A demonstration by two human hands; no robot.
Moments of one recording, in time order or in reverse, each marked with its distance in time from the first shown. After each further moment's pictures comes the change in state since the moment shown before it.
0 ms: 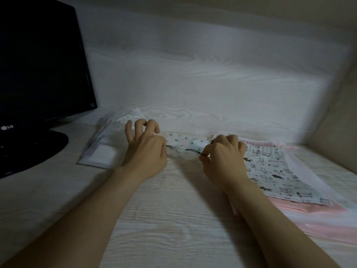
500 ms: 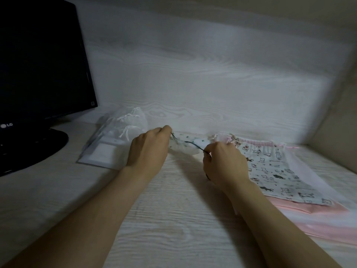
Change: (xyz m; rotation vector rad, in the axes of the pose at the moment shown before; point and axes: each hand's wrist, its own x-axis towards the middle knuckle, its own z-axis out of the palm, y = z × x) left_hand 0.008 0.018 -0.012 -0.040 -0.055 -0.041; right_hand -0.002 -0.007 -0.010 0.088 -0.071 0.092
